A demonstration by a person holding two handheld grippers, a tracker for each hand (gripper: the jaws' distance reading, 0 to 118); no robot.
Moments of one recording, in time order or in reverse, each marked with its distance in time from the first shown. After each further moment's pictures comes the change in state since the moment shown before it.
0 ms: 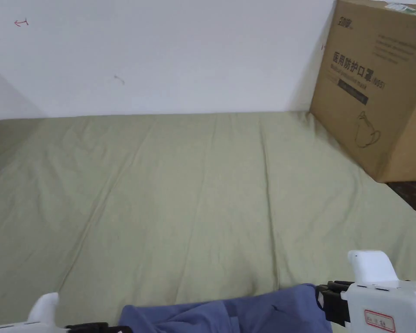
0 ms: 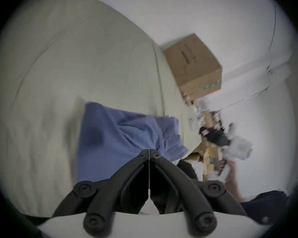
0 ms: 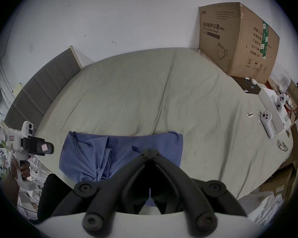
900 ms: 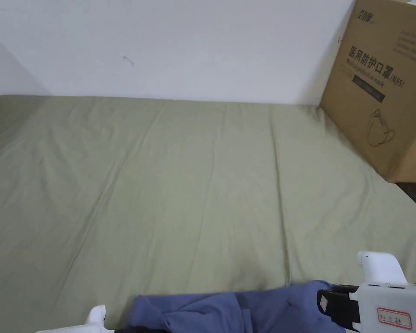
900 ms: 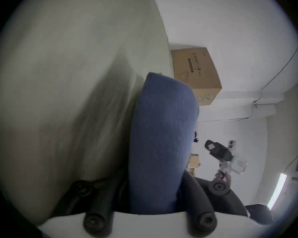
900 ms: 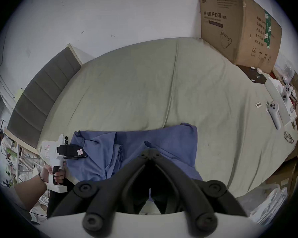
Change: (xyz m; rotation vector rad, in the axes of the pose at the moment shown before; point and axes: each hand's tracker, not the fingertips) left arm -0.073 -0.023 -0.093 -0.066 -0.067 0.194; right arm -0.024 0.008 -0.011 -0.084 0.042 -0.032
